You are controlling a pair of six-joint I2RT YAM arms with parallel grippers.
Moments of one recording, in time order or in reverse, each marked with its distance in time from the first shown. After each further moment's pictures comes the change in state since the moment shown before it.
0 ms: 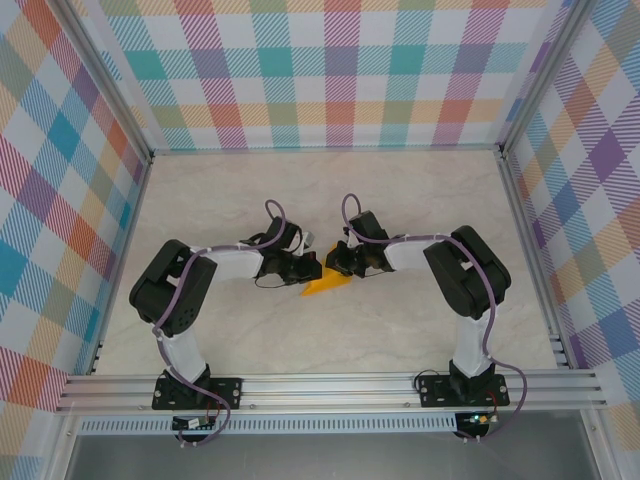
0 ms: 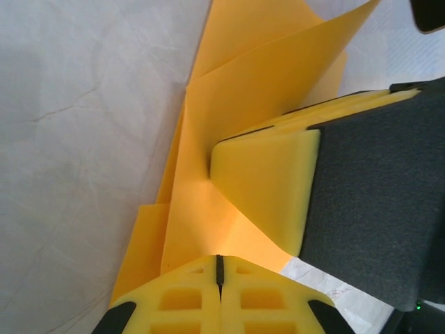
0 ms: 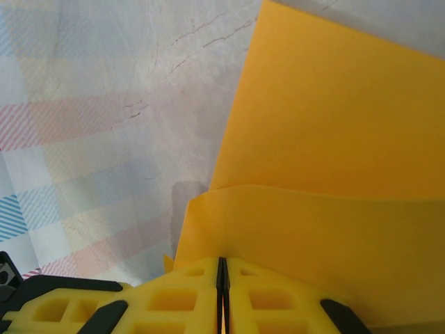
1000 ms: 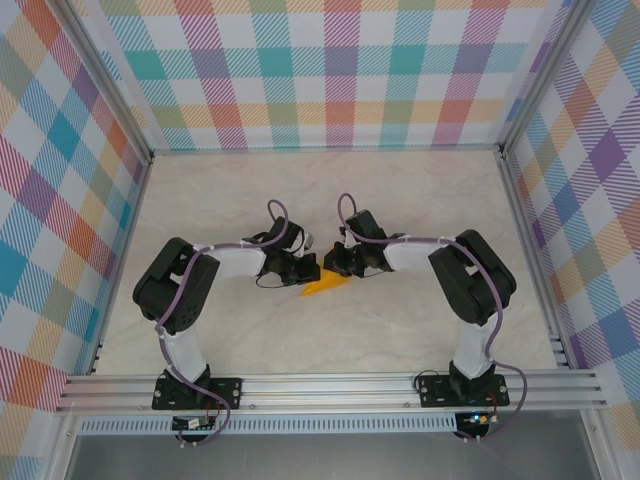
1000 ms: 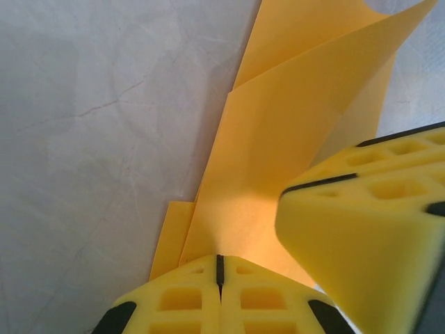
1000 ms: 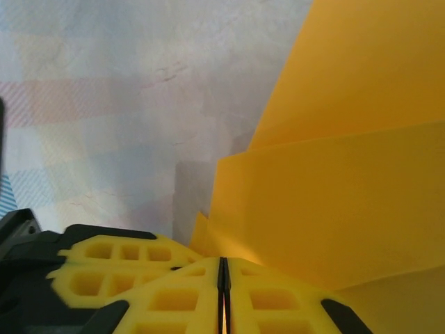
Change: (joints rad) left arm -0.005 0.022 0.028 -0.068 -0.049 0.026; right arm 0.025 -0.043 0.015 -0.080 0.011 -0.045
